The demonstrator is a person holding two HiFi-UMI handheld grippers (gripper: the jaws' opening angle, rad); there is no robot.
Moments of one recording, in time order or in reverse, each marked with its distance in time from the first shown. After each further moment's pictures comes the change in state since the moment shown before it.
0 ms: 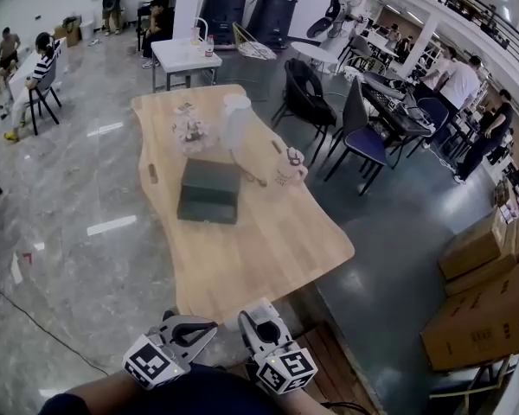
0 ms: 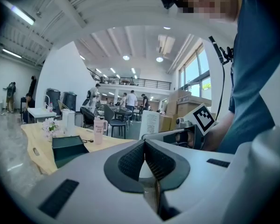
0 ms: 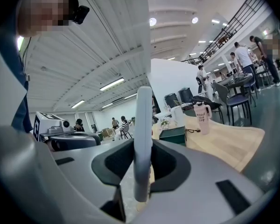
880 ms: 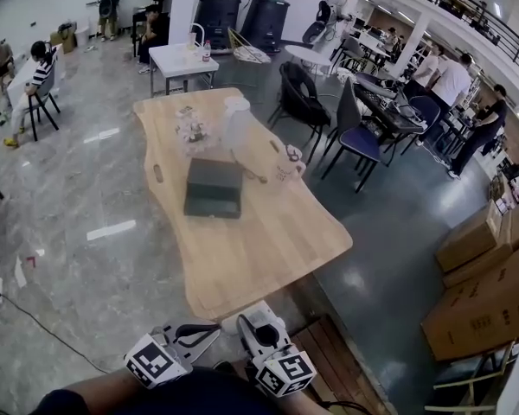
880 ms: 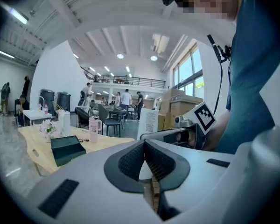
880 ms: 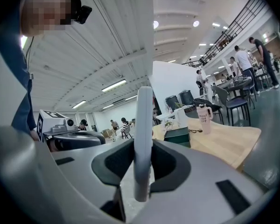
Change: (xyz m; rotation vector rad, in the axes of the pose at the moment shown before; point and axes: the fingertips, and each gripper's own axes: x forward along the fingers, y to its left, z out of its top) left arm -0.050 -0.044 0.000 0.039 0.020 -0.063; right arm -0.038 0.066 -0.010 -0.009 -0.024 -0.007
